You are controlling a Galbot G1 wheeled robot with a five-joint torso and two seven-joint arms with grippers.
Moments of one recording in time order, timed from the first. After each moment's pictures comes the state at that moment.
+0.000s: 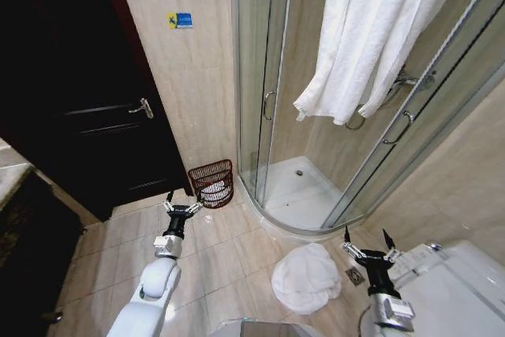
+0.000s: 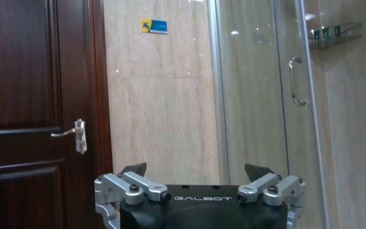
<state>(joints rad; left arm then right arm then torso) 1.46 -1.29 -0.53 -1.87 -0.16 -0.25 -0.10 -1.82 1.61 0.85 2.10 -0.08 0.27 -0.04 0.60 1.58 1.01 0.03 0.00</state>
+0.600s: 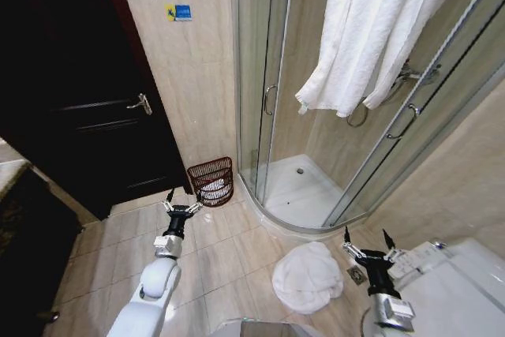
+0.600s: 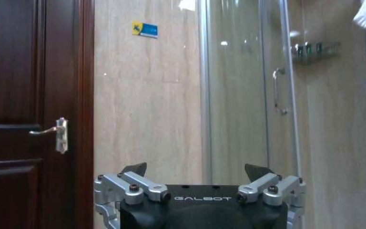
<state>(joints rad) 1.46 -1.28 -0.52 -1.90 -0.22 -0.28 -0.05 -1.82 1.61 0.84 2.10 -0.08 0.28 -0.05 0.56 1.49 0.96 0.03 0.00</state>
